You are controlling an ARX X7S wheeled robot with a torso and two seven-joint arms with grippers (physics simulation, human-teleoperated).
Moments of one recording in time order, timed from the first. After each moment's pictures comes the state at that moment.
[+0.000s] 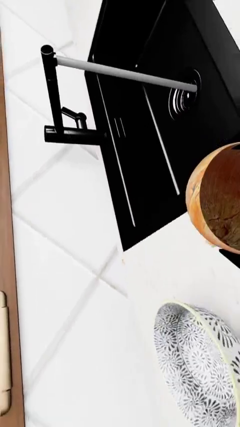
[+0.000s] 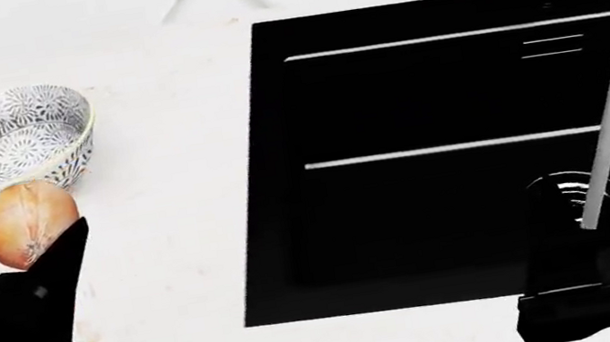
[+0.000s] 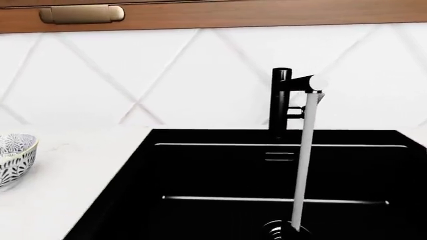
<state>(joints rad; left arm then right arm) -1.08 -1.04 0.94 0.60 -1.45 -0.38 -0.63 0.20 1.09 0.09 -0.71 1.40 0.51 0.64</state>
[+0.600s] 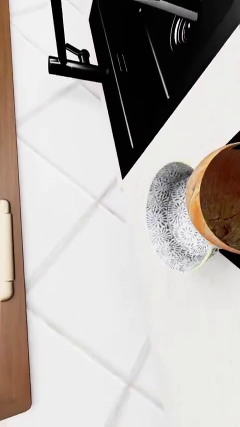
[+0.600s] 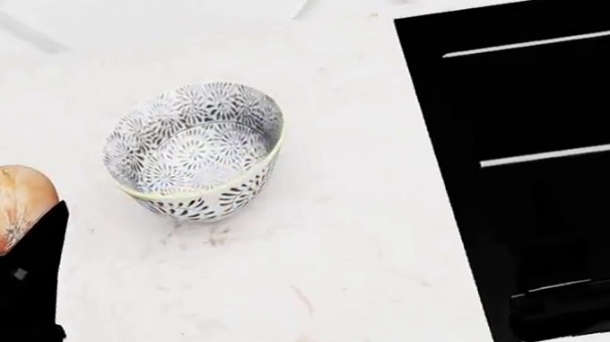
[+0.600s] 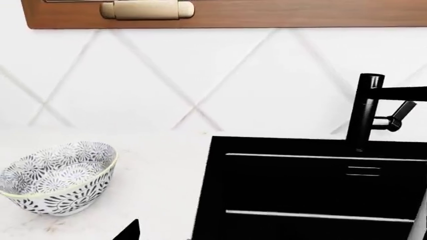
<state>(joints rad) -1.08 -1.05 0.92 0.58 -1.46 -0.37 -0.64 0.25 1.08 0.04 -0.70 1.37 0.53 0.62</state>
